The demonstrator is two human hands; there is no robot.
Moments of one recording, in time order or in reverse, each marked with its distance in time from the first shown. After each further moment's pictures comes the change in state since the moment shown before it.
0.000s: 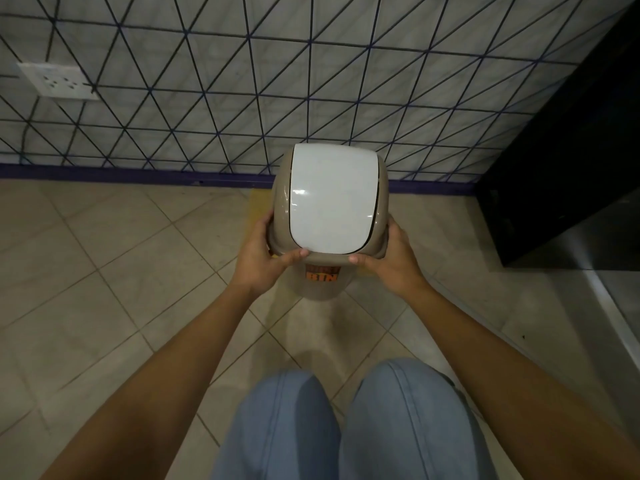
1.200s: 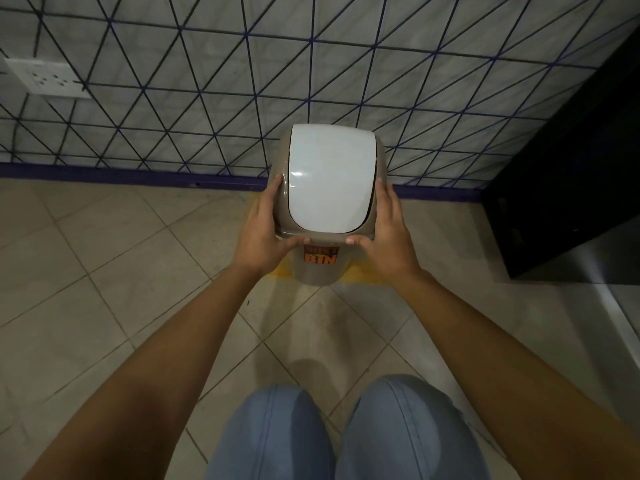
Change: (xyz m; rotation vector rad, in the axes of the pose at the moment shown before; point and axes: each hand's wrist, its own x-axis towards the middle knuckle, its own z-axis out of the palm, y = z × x) left_hand 0.049 0.016 0.006 0.295 0.035 0.196; right_hand 0.046 -0.023 0.005 -0.383 0.119 -0.152
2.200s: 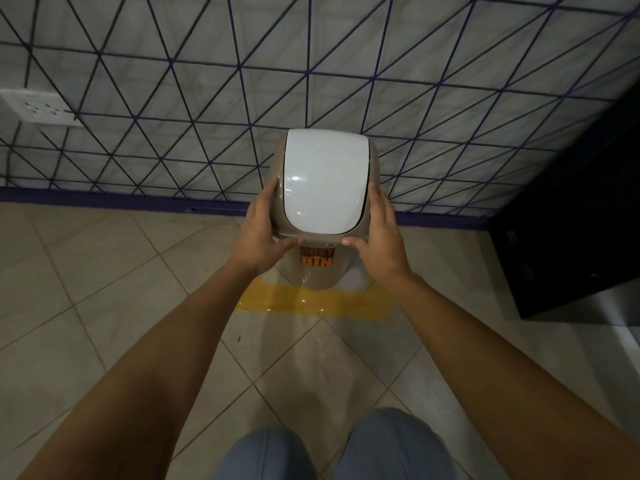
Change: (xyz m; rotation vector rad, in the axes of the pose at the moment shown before) left_hand 0.072 -0.007 0.008 0.004 -0.025 -0.025; right_hand 0.071 0.005 0.005 0.016 0.010 0.020
